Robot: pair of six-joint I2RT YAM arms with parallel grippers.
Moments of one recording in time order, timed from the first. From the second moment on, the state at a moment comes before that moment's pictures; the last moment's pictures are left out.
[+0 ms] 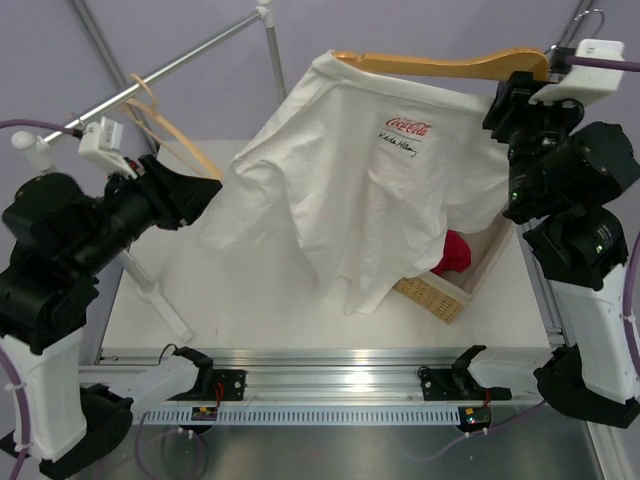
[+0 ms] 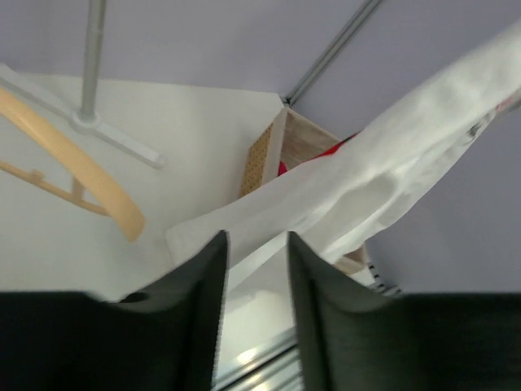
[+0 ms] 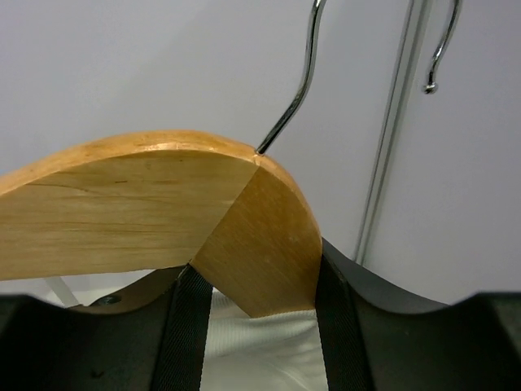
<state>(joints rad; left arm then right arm) -0.42 1.04 1.96 -1.04 0.13 -0.53 0.68 1.23 2.00 -0.42 0.81 -0.26</state>
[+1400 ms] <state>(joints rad) -0.40 1.20 1.91 -0.39 0.93 -0.63 0.64 1.15 1.83 -0.63 0.47 -0.06</state>
